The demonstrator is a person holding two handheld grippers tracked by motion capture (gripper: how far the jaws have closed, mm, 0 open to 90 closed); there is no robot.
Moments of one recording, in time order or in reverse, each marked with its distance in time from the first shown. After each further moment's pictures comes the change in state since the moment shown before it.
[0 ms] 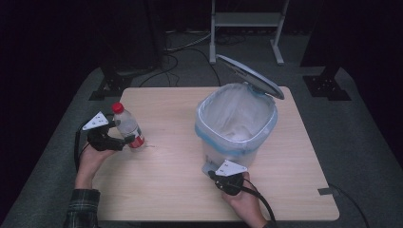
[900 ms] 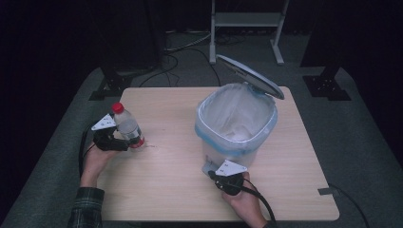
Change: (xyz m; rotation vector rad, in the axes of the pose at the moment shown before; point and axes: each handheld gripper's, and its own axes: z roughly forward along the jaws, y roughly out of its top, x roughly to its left) left arm -0.004 -0.006 0.015 0.090 -0.017 0.041; right arm 0.000 0.000 0.000 0.000 0.001 0.001
